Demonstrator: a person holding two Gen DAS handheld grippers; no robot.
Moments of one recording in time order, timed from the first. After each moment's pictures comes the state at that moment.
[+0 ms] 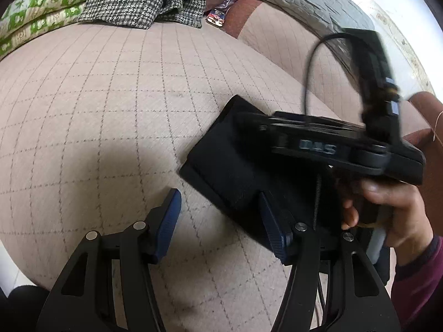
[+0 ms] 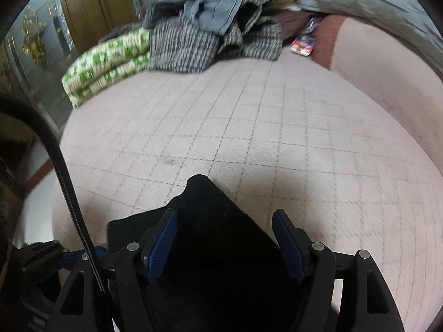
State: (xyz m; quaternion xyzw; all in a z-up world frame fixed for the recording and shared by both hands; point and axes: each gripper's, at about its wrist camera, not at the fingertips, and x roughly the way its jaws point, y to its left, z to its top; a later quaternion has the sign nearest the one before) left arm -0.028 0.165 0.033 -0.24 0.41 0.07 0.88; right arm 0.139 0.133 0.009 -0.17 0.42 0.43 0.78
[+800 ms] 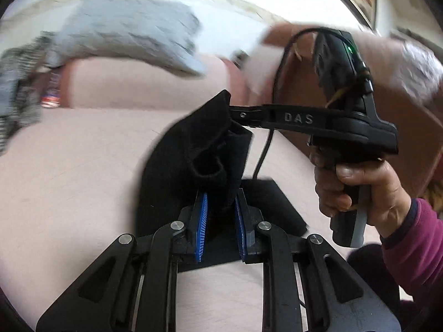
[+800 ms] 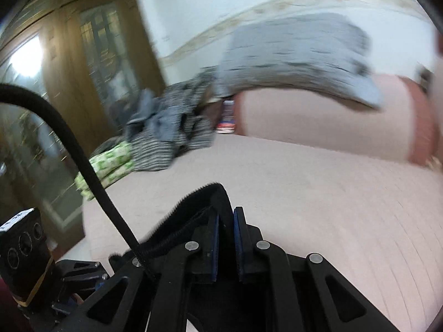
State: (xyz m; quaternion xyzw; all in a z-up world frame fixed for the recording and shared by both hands) left arm -0.049 -0.011 0.104 -0.04 0.32 -0.26 0.91; right arm 0.031 -0.132 0.103 0.07 0.30 0.31 0.90
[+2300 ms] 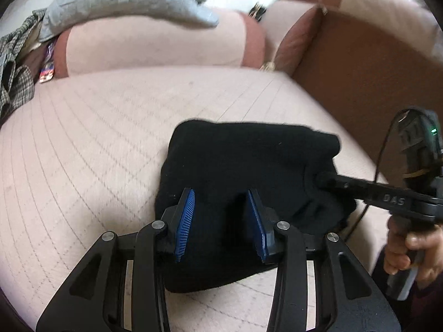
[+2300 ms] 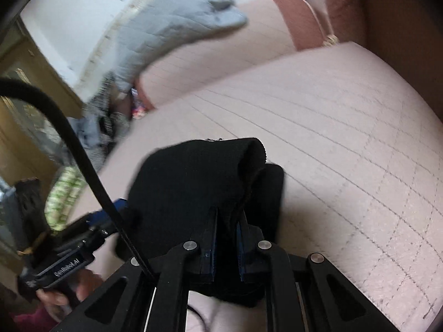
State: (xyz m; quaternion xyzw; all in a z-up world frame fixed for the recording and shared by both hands) left arm 0.003 -0.038 0.056 0.00 0.41 -0.19 0.89; right arm 0.001 -0.221 0.016 0.19 0.41 0.17 0.88
